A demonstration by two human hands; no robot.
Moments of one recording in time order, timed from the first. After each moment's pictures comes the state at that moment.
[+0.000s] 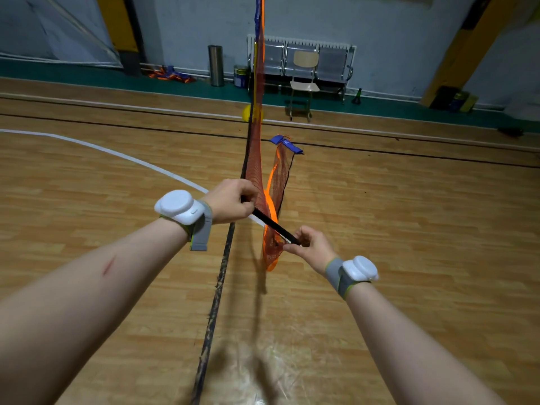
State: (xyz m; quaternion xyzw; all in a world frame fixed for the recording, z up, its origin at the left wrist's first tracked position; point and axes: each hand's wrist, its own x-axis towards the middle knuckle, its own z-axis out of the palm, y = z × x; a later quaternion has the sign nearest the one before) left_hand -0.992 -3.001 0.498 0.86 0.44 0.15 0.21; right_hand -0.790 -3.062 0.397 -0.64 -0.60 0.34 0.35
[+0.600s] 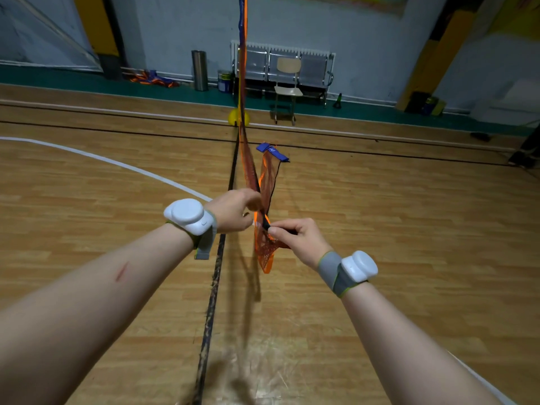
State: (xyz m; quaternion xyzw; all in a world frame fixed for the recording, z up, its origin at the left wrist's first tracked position) left_hand -1.024 -3.047 0.489 0.90 0.39 0.10 0.16; right_hand -0.861 -3.128 0.447 -0.59 -0.57 0.38 0.43
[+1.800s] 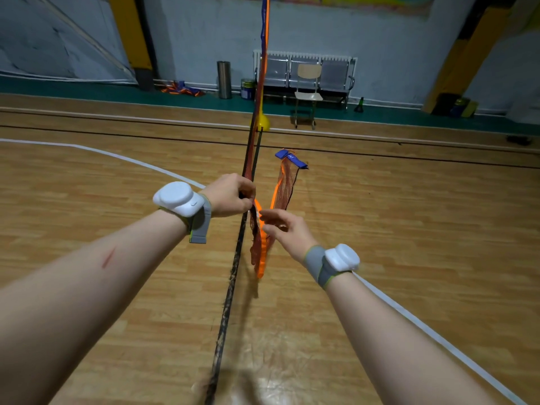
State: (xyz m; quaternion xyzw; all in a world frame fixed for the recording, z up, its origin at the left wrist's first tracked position) left_hand -1.046 -3.110 0.527 0.86 0.46 0.12 0.19; right_hand -0.886 -3.161 0.441 -0.54 -0.62 0.38 0.42
